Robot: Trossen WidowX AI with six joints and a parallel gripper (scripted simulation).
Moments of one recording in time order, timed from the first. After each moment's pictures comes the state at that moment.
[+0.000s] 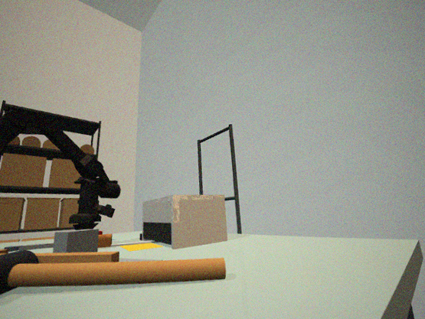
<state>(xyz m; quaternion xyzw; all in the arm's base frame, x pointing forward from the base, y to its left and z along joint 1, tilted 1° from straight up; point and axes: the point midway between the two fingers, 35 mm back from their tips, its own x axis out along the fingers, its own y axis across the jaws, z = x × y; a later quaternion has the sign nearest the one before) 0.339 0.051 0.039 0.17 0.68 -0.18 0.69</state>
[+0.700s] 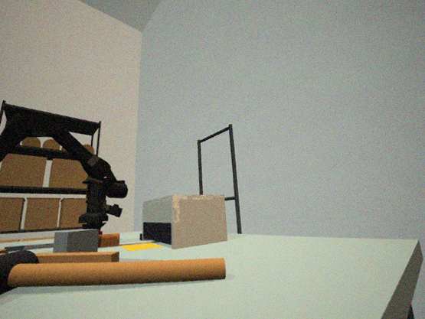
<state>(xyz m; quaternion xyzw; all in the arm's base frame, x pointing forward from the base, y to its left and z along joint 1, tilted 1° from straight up) 0.361 0.040 0.040 0.17 0.68 -0.18 0.69</state>
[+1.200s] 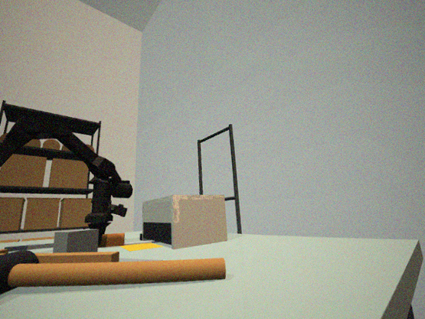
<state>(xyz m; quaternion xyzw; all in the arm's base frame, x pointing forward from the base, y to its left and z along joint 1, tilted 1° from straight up) 0.376 0.033 0.040 0.17 0.68 -0.18 0.69</state>
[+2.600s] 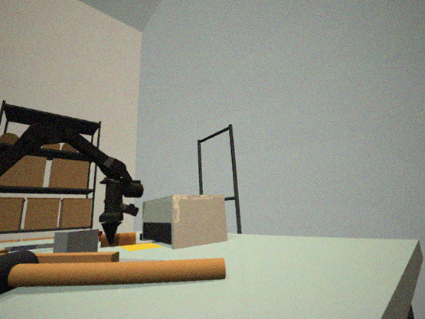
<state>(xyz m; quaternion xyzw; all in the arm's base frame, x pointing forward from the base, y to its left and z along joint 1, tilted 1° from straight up) 0.409 0.014 0.042 0.17 0.68 -0.18 0.69</state>
